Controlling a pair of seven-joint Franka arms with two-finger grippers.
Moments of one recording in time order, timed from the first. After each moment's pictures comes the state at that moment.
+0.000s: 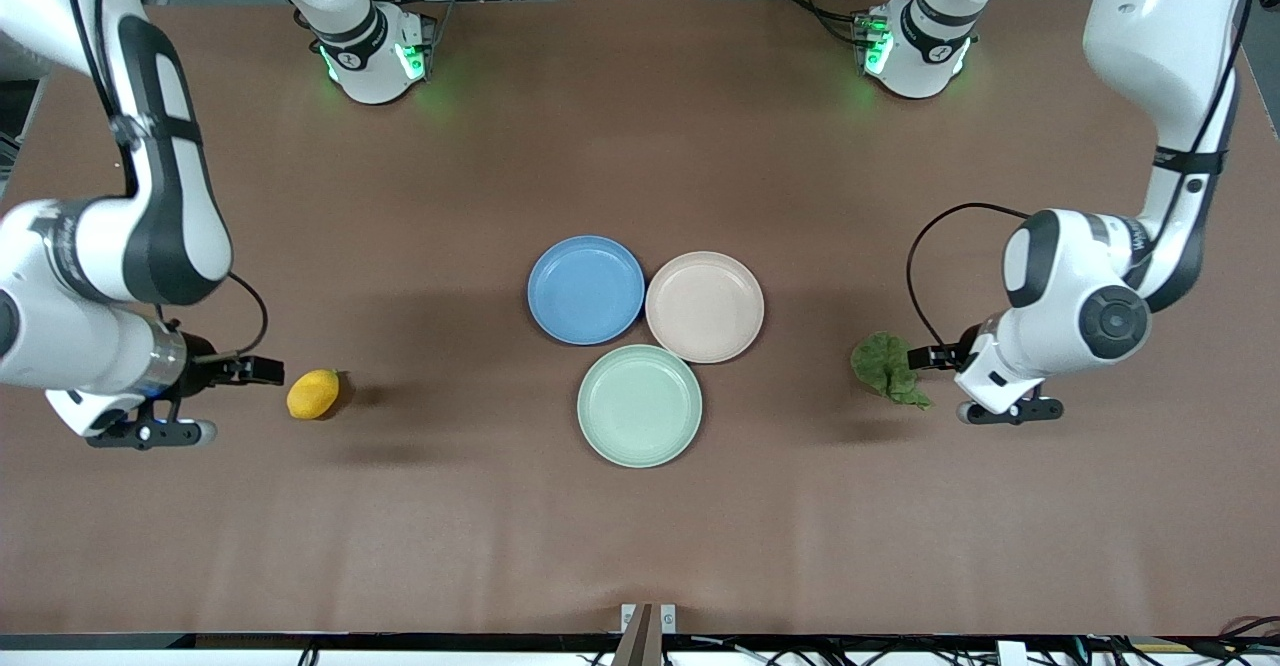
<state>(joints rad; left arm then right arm) 0.03 0.51 -0.18 -1.81 0.04 2.21 -0.21 0.04 0.53 -0.06 -1.49 0.03 1.92 0.00</state>
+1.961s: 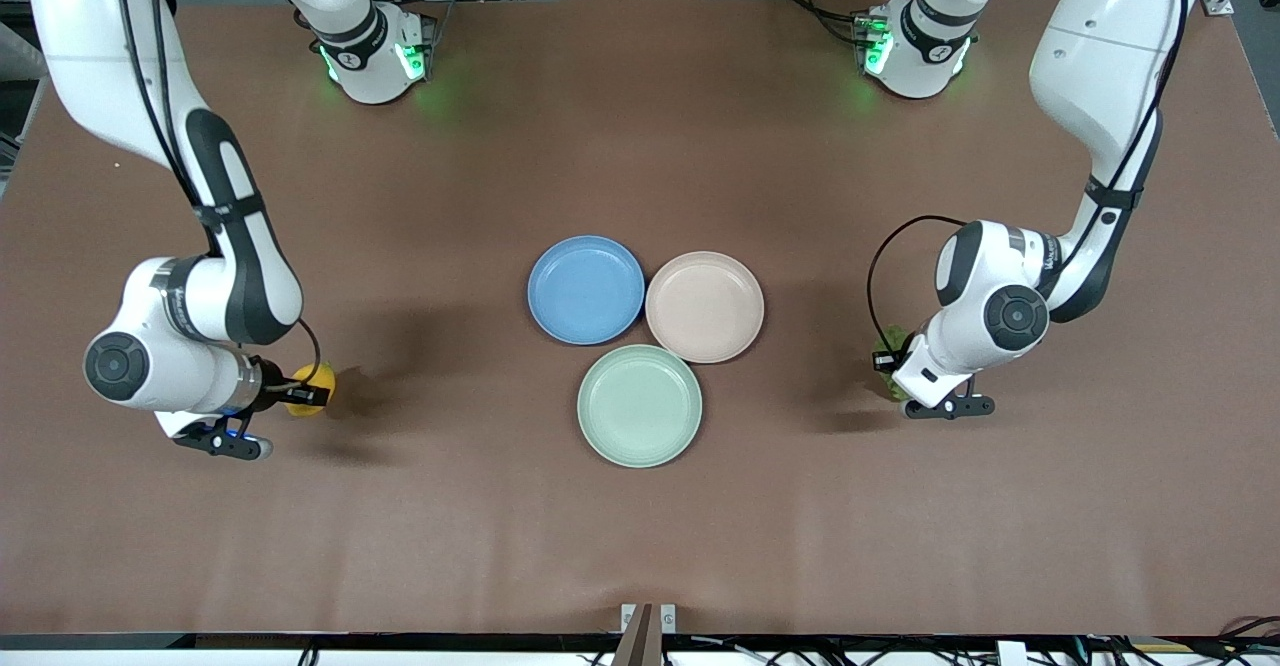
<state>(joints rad) -0.05 0.57 -0.18 -1.83 0.10 2.30 -0.32 0.07 0.59 -0.06 -1.63 0.06 2.10 0.16</state>
